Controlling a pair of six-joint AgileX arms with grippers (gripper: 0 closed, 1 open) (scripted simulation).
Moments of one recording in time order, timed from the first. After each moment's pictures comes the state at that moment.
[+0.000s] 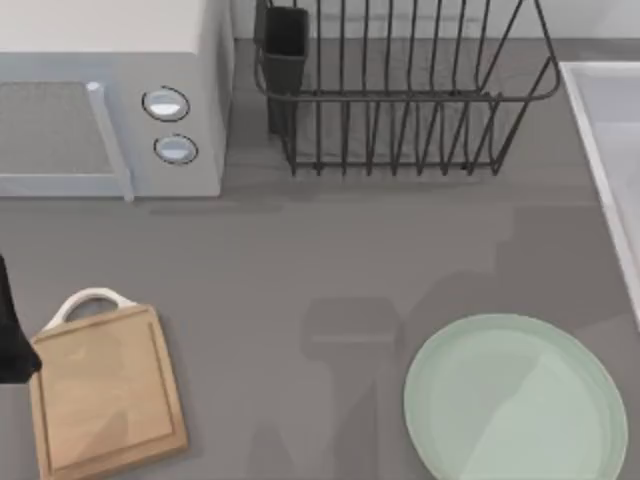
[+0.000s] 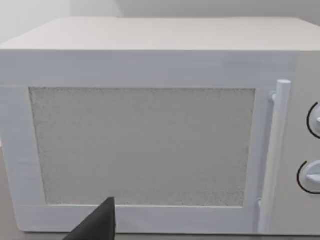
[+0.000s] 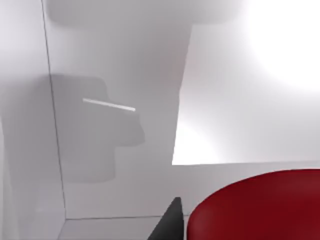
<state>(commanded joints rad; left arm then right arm) 0.00 0.00 0.00 0.00 0.00 0.00 -0.25 1.97 1.45 -0.93 0.00 -0.21</state>
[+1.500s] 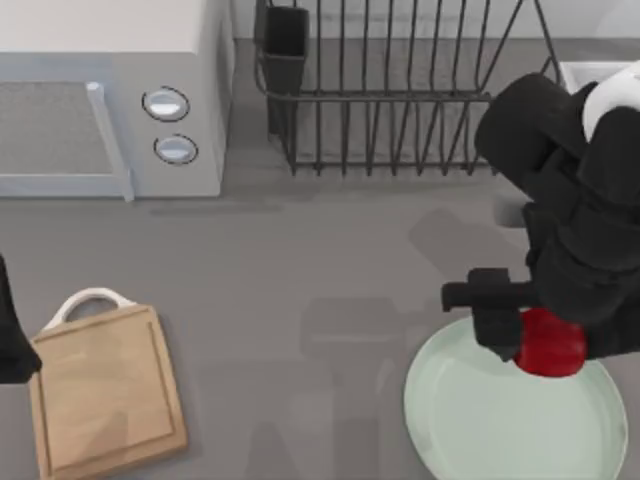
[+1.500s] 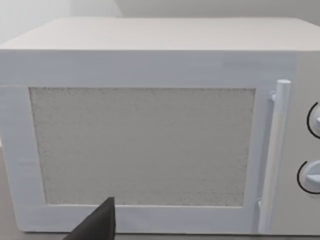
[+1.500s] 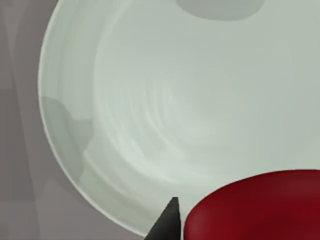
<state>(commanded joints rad) 0.00 0.00 0.00 0.00 0.00 0.00 0.63 1.60 1.22 -1.19 0.00 0.64</state>
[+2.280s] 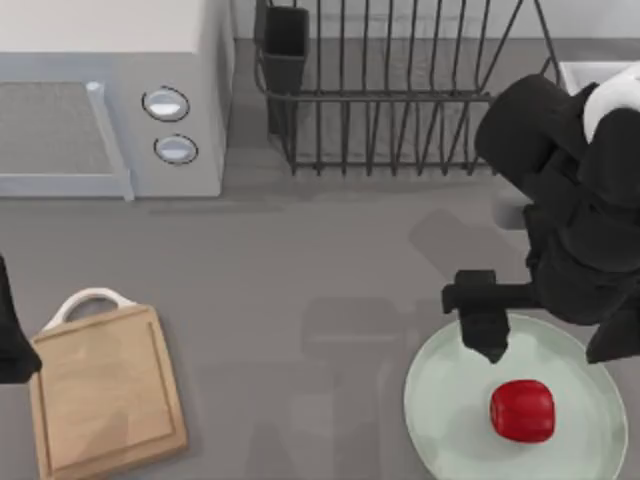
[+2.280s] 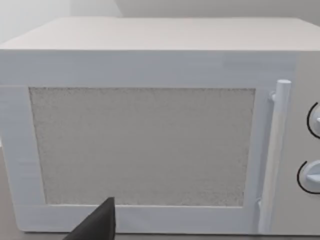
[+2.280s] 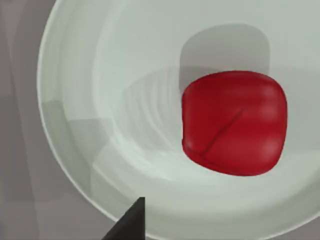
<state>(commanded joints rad) 0.00 0.00 0.00 0.00 0.00 0.00 0.63 1.60 1.22 -1.19 0.00 0.64</state>
